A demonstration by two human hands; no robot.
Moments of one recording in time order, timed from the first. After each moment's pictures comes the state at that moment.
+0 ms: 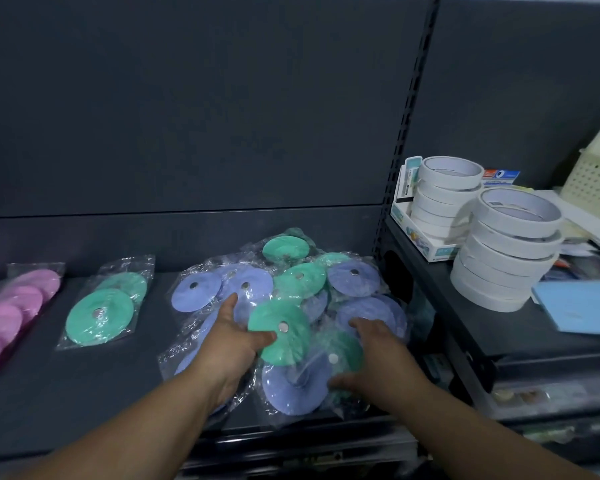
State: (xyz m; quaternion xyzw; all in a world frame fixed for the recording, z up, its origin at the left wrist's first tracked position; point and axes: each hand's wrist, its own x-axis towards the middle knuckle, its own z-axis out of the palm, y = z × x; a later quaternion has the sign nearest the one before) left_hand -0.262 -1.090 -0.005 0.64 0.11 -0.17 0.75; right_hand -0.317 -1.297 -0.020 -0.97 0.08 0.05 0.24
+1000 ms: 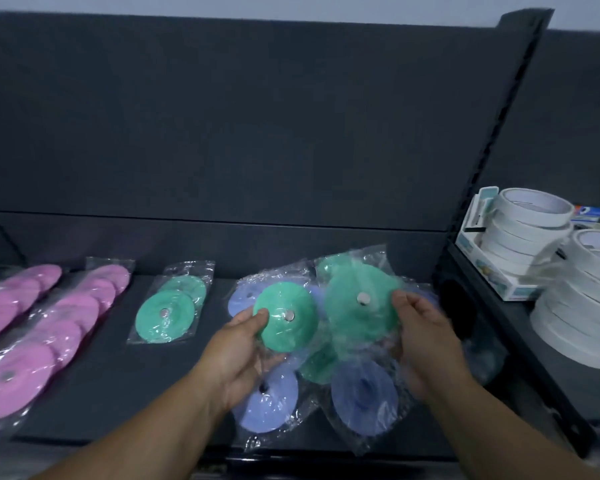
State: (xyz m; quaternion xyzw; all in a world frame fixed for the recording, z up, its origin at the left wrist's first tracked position) left_hand -0.245 -1.023 0.016 0.49 0.15 -0.17 0.84; right_hand -0.270 -1.237 0.032 -0.60 0.20 -0.11 0.77
